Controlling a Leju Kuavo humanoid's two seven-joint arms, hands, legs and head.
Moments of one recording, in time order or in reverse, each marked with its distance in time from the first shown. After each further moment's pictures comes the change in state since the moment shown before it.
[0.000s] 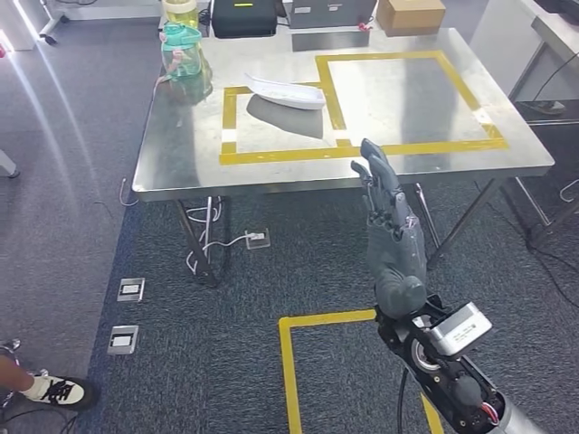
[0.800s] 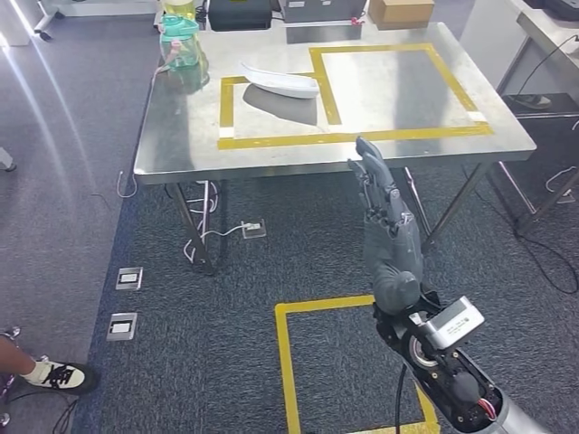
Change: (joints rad) left arm -0.003 -0.002 0.000 0.000 -0.001 0.001 0.000; right arm 0.000 -0.004 -0.012 0.000 0.014 0.003 0.016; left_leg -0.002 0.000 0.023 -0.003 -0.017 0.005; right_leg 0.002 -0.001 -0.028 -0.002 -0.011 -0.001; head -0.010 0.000
